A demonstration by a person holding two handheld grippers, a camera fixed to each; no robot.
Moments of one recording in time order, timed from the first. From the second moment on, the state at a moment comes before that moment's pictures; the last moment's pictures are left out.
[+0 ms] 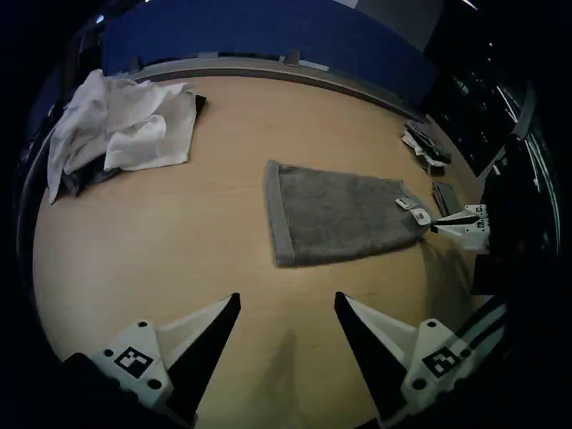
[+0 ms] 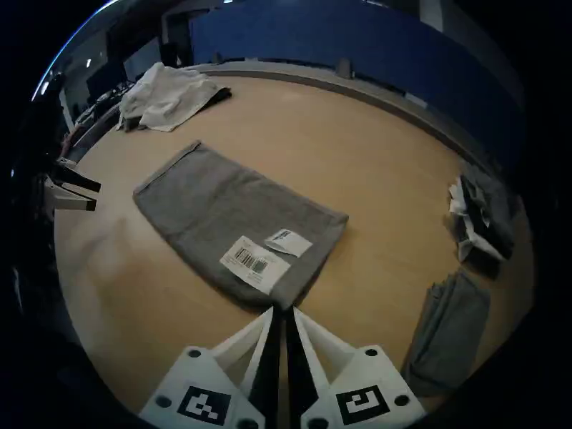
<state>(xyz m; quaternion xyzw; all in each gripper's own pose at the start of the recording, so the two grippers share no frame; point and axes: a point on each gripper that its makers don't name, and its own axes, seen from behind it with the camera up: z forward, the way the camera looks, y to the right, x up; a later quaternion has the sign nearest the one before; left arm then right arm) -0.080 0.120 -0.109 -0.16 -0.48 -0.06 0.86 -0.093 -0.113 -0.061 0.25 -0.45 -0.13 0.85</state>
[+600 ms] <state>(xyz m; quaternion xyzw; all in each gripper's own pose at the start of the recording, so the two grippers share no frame) -0.074 0.113 -0.109 -0.15 -0.47 -0.07 0.87 -0.034 -0.164 -0.016 0.29 -0.39 -0.17 0.86</state>
